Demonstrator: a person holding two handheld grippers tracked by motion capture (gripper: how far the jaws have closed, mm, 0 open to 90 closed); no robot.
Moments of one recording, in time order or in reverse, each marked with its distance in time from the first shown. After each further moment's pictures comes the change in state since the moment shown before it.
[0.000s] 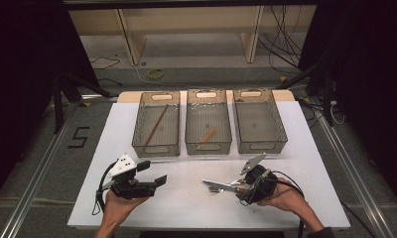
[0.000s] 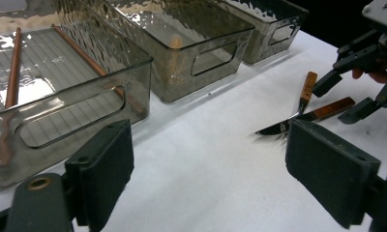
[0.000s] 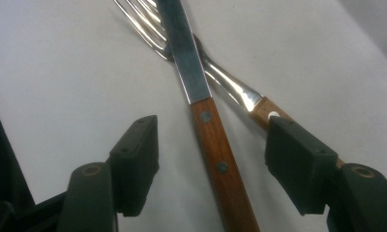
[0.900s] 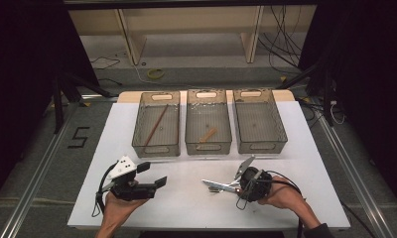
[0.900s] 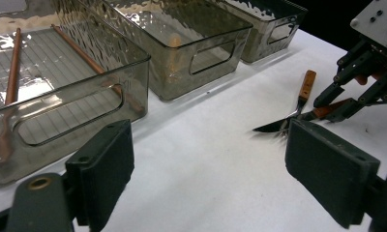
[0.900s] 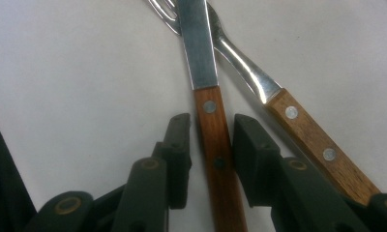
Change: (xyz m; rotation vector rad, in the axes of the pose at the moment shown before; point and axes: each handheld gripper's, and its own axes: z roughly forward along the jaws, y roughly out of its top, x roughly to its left) left arm -0.003 -0.003 -0.002 0.004 0.003 0.007; right arm 0.007 0.010 0.007 0.140 -0.023 -0.089
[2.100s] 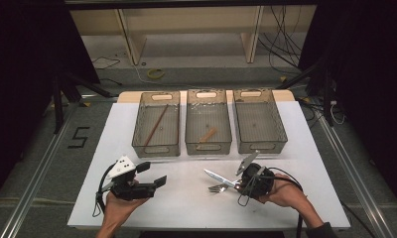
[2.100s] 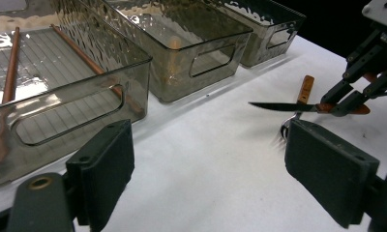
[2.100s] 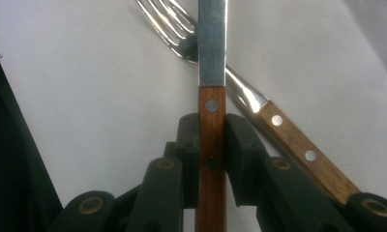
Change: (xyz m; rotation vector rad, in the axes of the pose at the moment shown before) left arm 0.003 -0.003 0.001 -0.016 -0.008 -0.020; right arm -0.003 0.003 -0.017 -0.044 0.020 0.012
